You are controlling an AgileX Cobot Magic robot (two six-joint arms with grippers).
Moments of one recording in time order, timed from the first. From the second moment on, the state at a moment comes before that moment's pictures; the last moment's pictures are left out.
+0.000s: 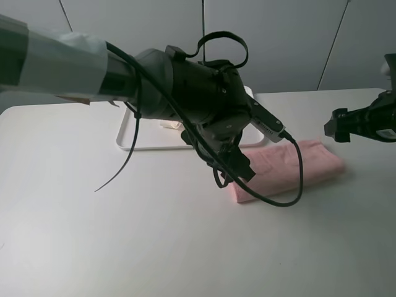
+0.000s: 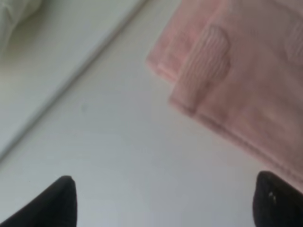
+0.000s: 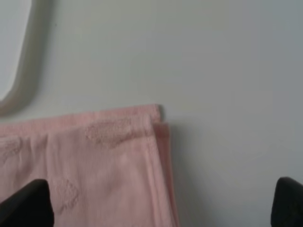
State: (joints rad) left arm -0.98 2.17 -1.56 0.51 0.84 -0.54; right arm 0.01 1.42 -0.58 0.04 0.11 -0.09
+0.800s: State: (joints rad) left arm -0.81 2.17 -1.65 0.01 0.86 -0.54; right arm -0.05 1.65 -0.96 0.04 0.56 -0.17
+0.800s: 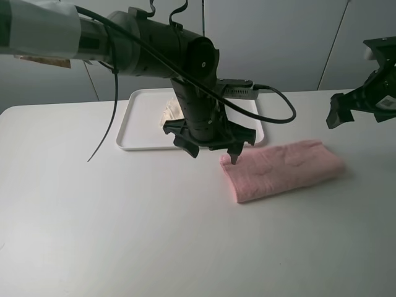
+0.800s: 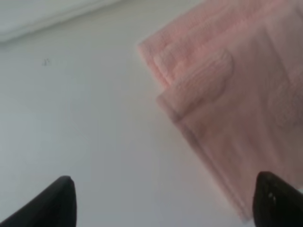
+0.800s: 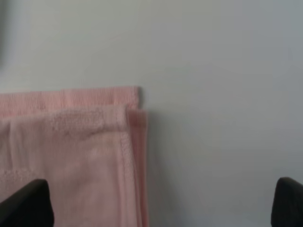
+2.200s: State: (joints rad) left arm -0.81 2.46 -1.99 0.04 1.12 -0.78; right arm -0.05 1.72 -0.97 0.14 0.58 -0.07
